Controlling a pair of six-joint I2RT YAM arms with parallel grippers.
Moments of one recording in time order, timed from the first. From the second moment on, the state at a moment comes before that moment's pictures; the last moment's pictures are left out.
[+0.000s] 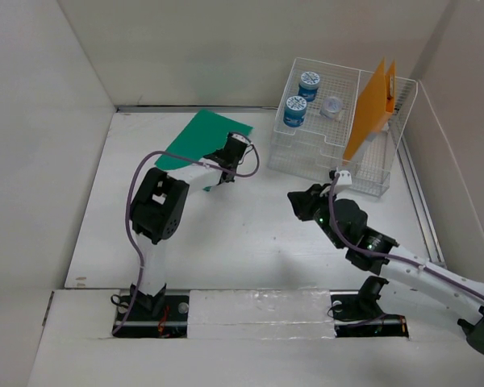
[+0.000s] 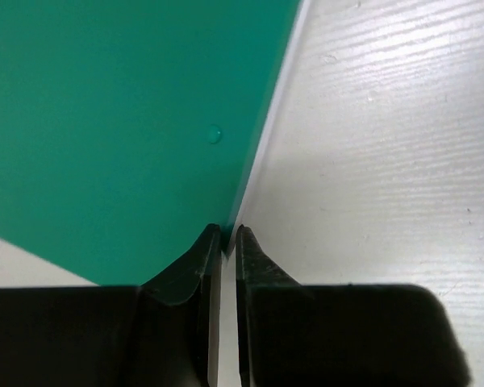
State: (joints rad) left arm -0.55 2.02 1.37 -0.29 -0.42 -0.11; right arm 0.87 0.84 0.57 0.12 0.43 0.58
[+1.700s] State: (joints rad) left arm -0.79 0.62 0.96 -0.40 -0.48 -0.75; right arm 0.89 2.08 1.39 0.15 0.33 0.70
